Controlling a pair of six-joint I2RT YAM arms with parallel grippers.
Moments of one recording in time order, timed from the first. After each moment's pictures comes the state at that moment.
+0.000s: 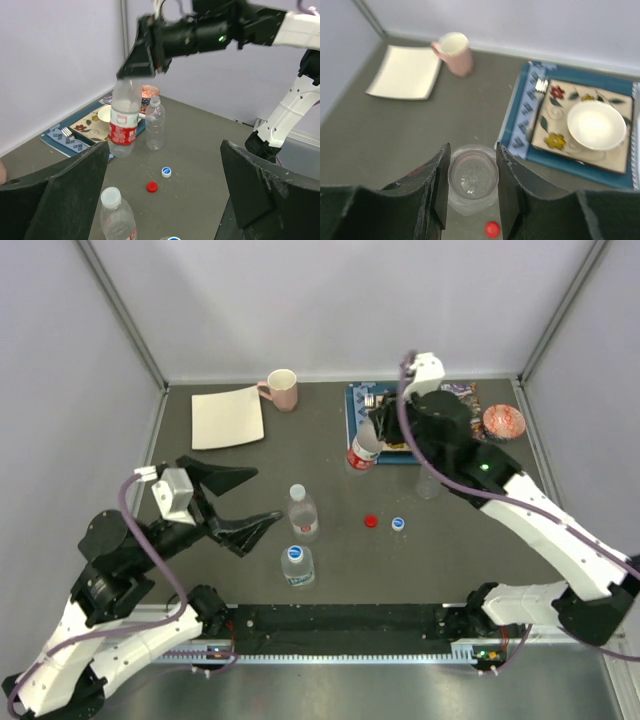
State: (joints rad) left arm -0.78 0.53 1.05 -0.32 0.26 -0.11; right arm 0.78 1.17 1.41 -0.39 0.34 0.25
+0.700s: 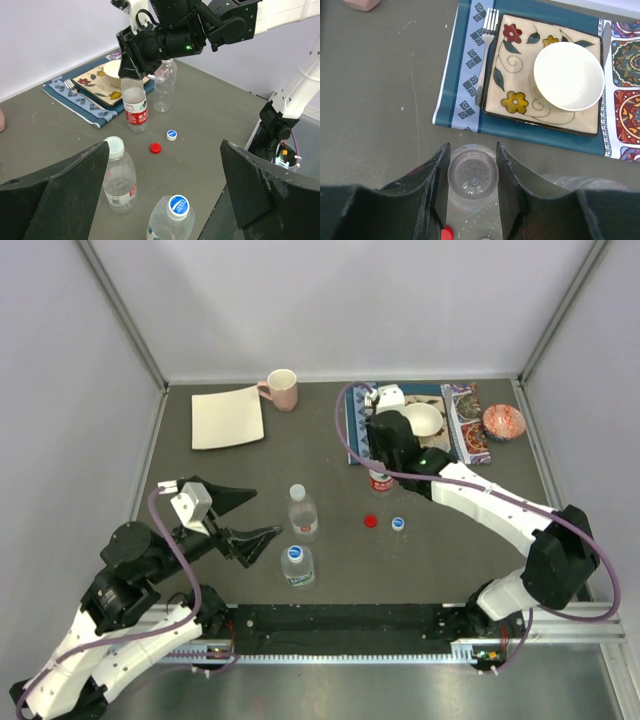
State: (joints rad) left arm -0.78 0.37 0.89 -0.43 0.17 -0.13; right arm 0.73 1.46 1.19 -0.24 0.54 0.19
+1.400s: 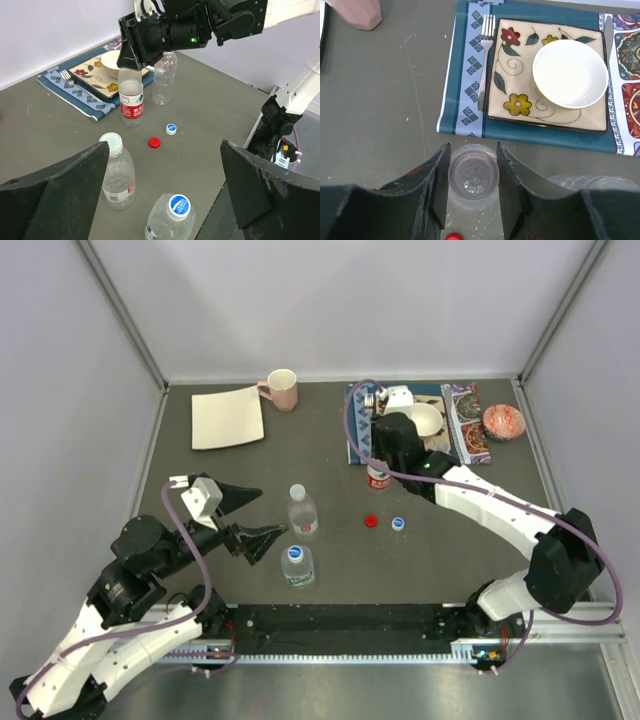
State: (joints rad) left arm -0.78 0.40 0.87 -0.43 0.17 -0.14; right arm 0.70 1.44 1.13 -0.16 0.54 0.26
